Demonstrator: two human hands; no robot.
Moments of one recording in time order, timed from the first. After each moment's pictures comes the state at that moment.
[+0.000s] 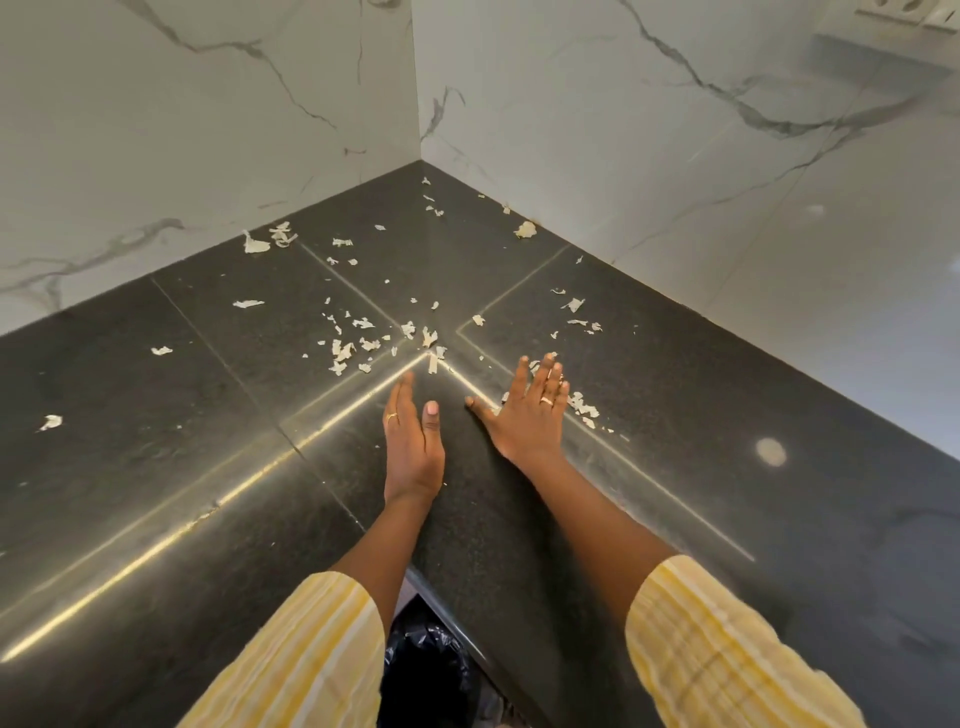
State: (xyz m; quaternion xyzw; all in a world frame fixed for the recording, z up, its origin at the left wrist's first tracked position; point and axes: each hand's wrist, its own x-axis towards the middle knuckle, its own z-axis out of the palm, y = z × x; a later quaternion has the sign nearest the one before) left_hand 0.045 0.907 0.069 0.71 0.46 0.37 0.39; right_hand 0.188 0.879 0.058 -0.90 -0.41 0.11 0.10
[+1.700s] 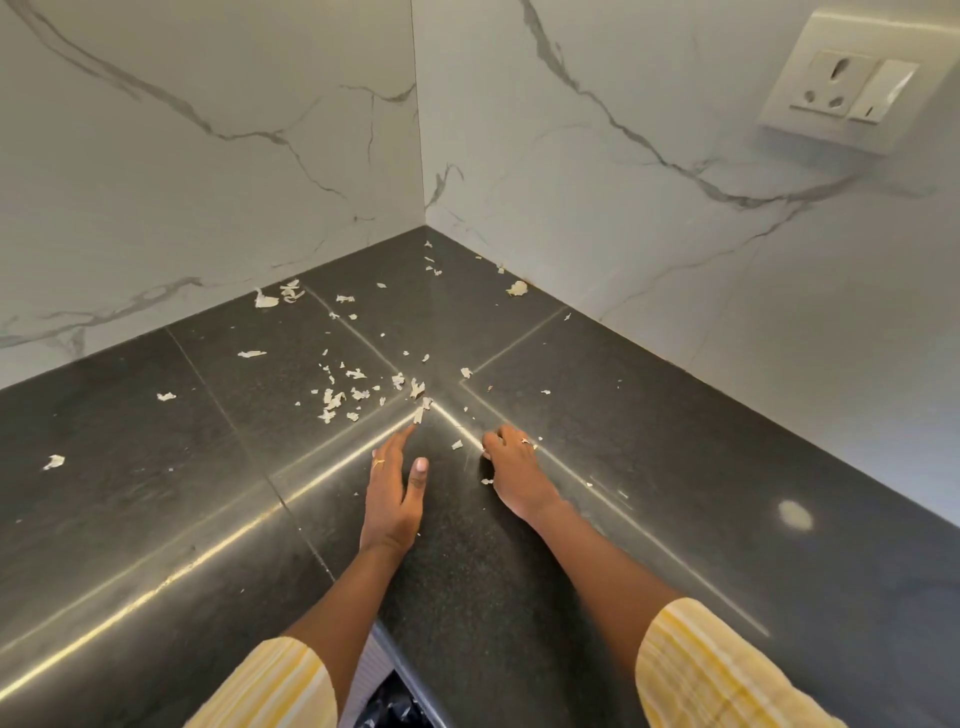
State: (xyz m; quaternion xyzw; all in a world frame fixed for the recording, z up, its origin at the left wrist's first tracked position) left_hand 0.044 0.900 0.071 0.73 0.42 0.37 0.40; right_hand 0.217 0.860 0.066 -0.77 -0.60 0.10 0.19
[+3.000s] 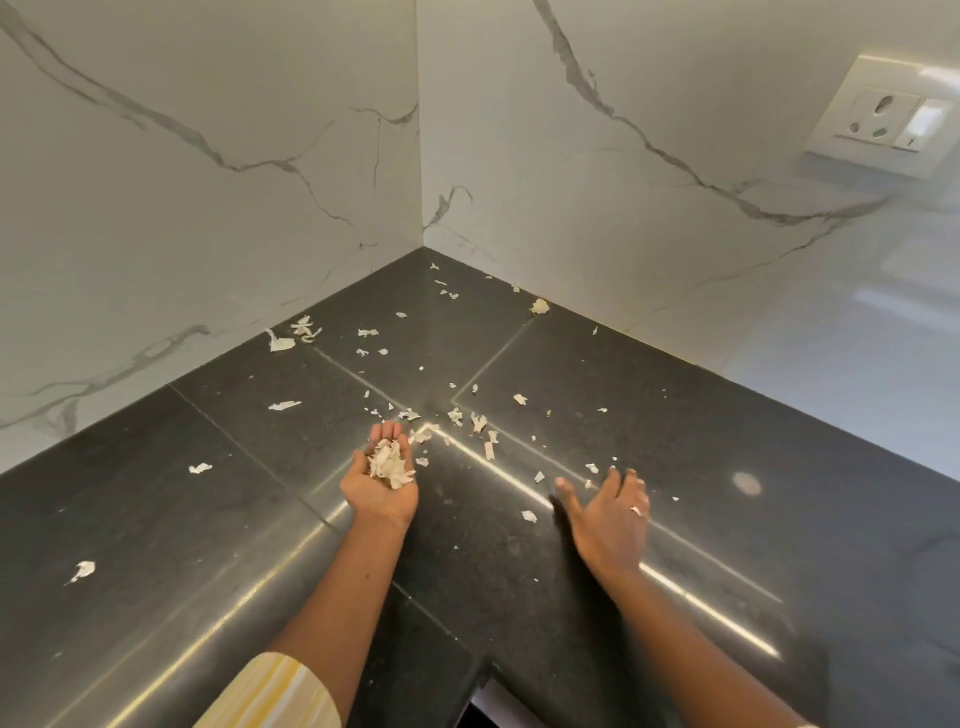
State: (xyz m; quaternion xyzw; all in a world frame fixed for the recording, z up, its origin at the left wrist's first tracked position) left_hand -0.002 1.053 0.102 -0.06 0.29 0.46 0.84; right_hand 0.150 0.860 0.063 -0.96 -0.20 0.06 0.20
